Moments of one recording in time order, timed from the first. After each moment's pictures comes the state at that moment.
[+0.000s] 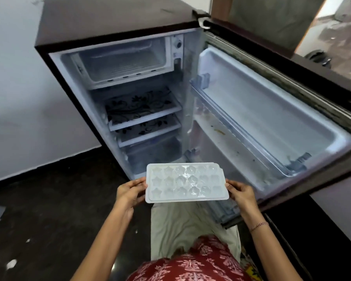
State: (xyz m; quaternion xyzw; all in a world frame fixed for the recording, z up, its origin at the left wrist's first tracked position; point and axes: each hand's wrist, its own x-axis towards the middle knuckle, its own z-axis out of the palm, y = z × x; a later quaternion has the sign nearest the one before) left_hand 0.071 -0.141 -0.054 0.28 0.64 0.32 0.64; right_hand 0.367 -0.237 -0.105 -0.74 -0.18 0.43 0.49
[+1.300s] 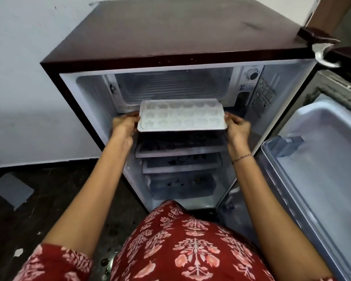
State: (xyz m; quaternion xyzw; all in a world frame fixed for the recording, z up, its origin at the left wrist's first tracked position) left_hand 0.066 0.219 0.000 0.26 0.64 0.55 0.47; right_hand 0.324 0.225 -0.039 -0.61 -0.27 0.40 0.63
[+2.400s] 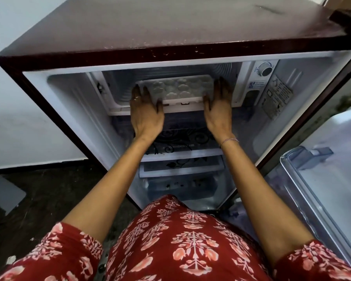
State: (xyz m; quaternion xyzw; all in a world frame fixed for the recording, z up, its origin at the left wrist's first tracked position) left_hand 0.106 0.289 -0.041 0.63 0.72 0.30 0.01; right_hand 0.294 0.302 -0.047 -0.64 -0.66 0.05 0.40
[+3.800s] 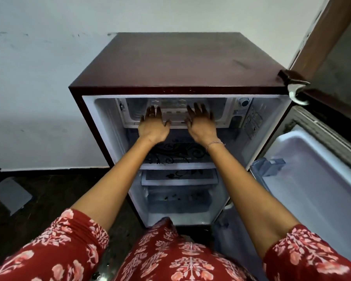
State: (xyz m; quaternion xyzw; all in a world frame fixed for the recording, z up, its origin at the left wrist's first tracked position) left_hand 0.112 0.242 0.028 0.68 0.73 0.10 0.06; right_hand 0.275 0.264 0.013 -0.62 -0.77 0.03 0.13
